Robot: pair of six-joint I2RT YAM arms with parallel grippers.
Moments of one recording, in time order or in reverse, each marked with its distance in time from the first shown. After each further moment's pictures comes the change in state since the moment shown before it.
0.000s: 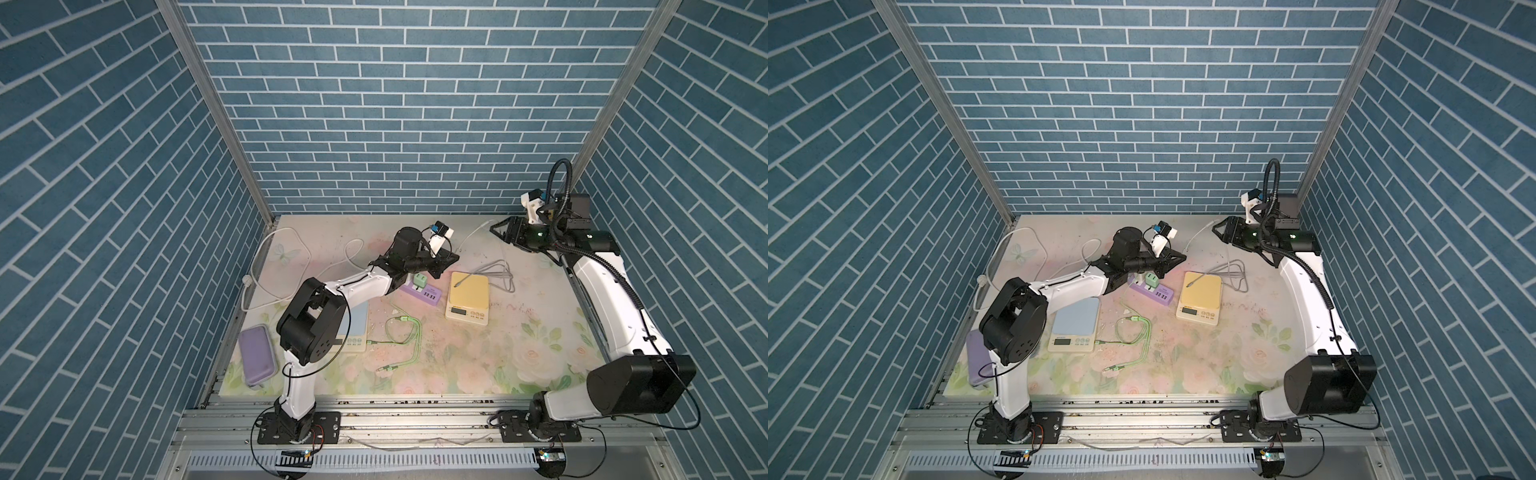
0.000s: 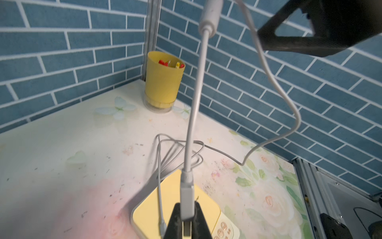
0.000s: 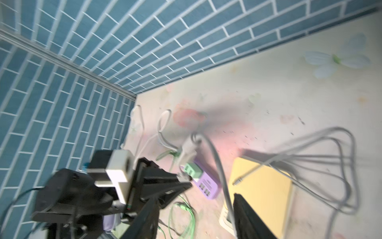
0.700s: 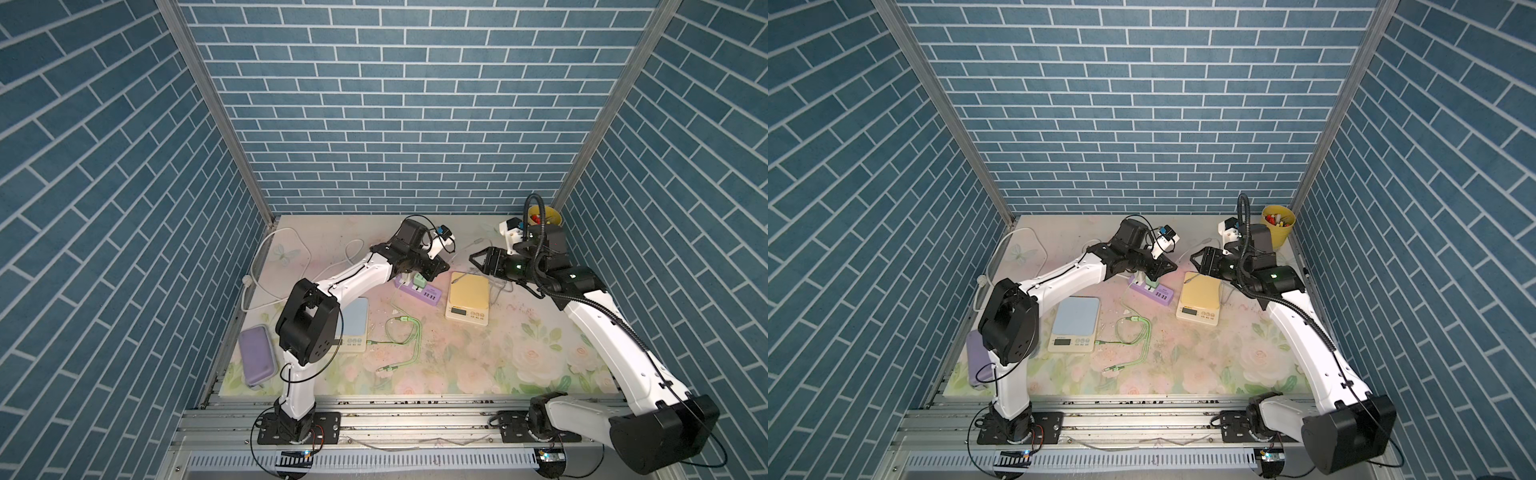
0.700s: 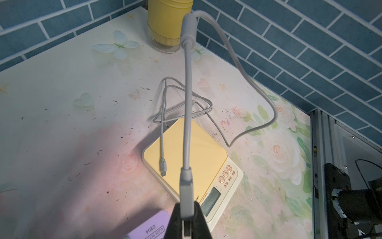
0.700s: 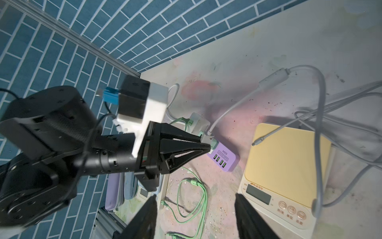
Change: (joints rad) left arm 0.006 -0.007 0.179 -0.524 -0.020 0.178; right arm 0.254 -0.192 -0.316 0.200 0.087 0.167
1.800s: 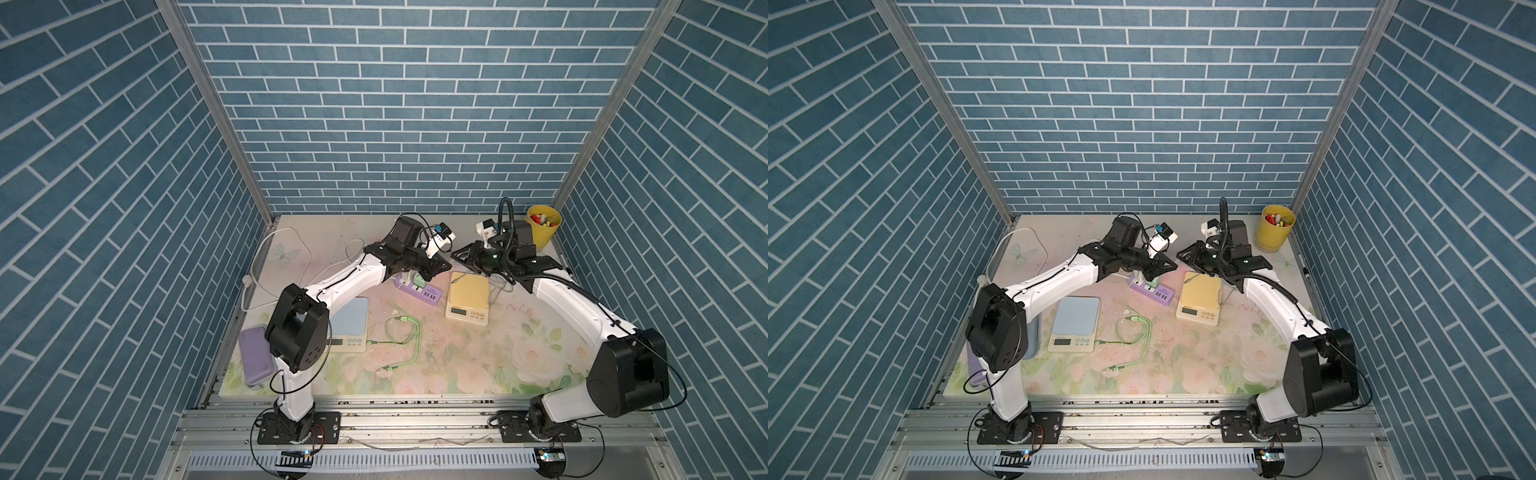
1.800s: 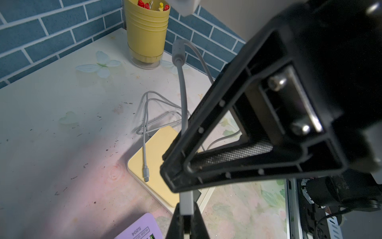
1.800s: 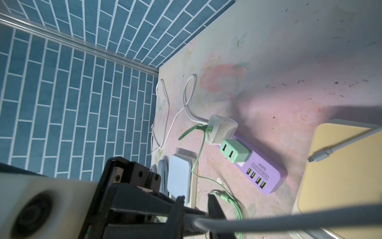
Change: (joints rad) left arm 0.004 -0.075 -0.047 0.019 0.080 0.014; right arm 0.010 0.246 -0.014 0.288 -0.191 0.212
